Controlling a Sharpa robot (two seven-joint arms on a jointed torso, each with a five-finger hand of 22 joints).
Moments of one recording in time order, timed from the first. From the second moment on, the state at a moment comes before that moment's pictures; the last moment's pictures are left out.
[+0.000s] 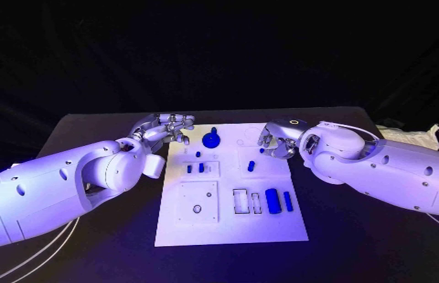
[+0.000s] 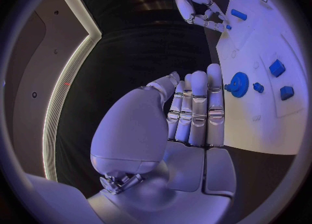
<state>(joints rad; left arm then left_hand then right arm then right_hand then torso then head) 1.17 -0.86 -0.01 1.54 -0.02 -0.28 0.25 1.40 -0.10 0.41 0.08 0.08 1.00 0.18 0.15 0.16 1.06 0.10 0.40 0.22 1.15 0.02 0.96 0.60 0.16 1.11 0.13 0.53 0.97 1.20 -0.86 -0.03 1.53 -1.68 -0.17 -0.20 1.35 -0.11 0.47 -0.03 0.06 1.07 0.15 0.07 0.11 1.12 0.09 0.08 0.06 1.47 -0.01 0.83 0.73 0.16 1.31 0.09 0.92 0.66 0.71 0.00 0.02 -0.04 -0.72</state>
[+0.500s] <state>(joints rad) 1.17 -0.86 -0.01 1.54 -0.01 -0.28 0.27 1.41 -0.10 0.41 0.07 0.08 1.00 0.18 0.15 0.16 1.06 0.10 0.40 0.22 1.15 0.02 0.96 0.60 0.16 1.11 0.13 0.53 0.96 1.18 -0.83 -0.03 1.50 -1.69 -0.16 -0.21 1.35 -0.11 0.48 -0.02 0.06 1.07 0.16 0.07 0.11 1.11 0.10 0.08 0.06 1.46 -0.01 0.84 0.74 0.16 1.30 0.09 0.93 0.67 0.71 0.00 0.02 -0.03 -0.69</state>
